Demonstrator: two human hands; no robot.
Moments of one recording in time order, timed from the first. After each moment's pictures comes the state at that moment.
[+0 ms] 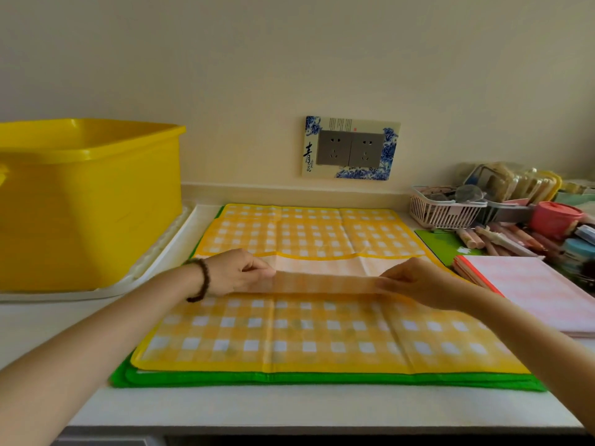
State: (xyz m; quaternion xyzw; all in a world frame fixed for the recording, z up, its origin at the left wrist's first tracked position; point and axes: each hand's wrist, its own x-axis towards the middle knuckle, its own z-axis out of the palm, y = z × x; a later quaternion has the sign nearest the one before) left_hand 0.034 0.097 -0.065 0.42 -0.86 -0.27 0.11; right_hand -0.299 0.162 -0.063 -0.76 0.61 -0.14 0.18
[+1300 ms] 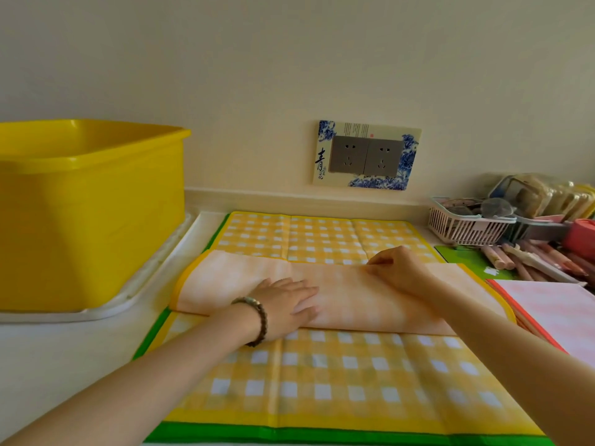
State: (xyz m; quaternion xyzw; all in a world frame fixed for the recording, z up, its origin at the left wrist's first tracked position) left_hand -0.023 0.080 -0.102 0.47 -0.88 -0.11 -0.02; right_hand -0.288 0.039 -0.095 -0.66 0.70 -0.26 0.12
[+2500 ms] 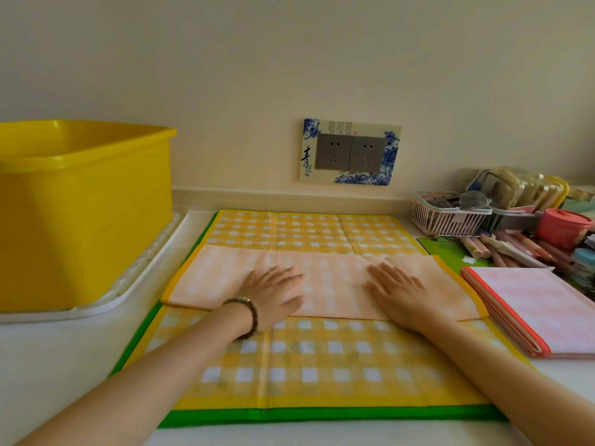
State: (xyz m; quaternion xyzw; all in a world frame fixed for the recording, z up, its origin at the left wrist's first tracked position) left_hand -0.027 0.072 -0.119 0.48 -0.87 -0.08 0.01; right_hand -0.292 0.108 -0.123 -0.66 0.75 -0.08 0.05
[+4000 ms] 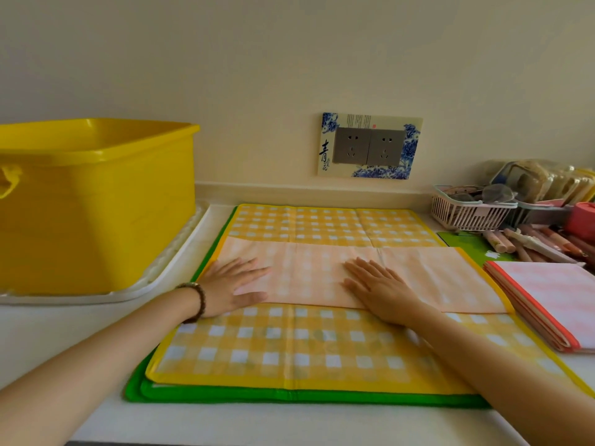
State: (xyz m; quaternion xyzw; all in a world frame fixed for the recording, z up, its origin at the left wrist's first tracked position) left_hand 0.072 0.073 -0.109 0.52 -0.85 -0.13 -0.02; right_hand -0.231 0.108 -0.119 -0.74 0.67 -0.06 0.09
